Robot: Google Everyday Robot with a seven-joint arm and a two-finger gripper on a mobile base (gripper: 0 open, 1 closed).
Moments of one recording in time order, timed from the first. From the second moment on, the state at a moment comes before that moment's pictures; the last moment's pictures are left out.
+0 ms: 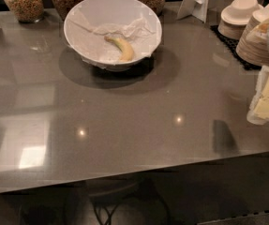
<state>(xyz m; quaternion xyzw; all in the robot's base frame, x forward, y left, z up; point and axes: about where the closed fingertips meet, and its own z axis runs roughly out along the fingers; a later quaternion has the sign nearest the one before) 0.438 -0.217 0.976 -0.60 0.78 -0.03 0.16</state>
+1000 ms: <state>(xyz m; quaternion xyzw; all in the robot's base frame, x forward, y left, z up) 0.464 -0.190 0.978 -0.60 0.77 -0.01 0.22</state>
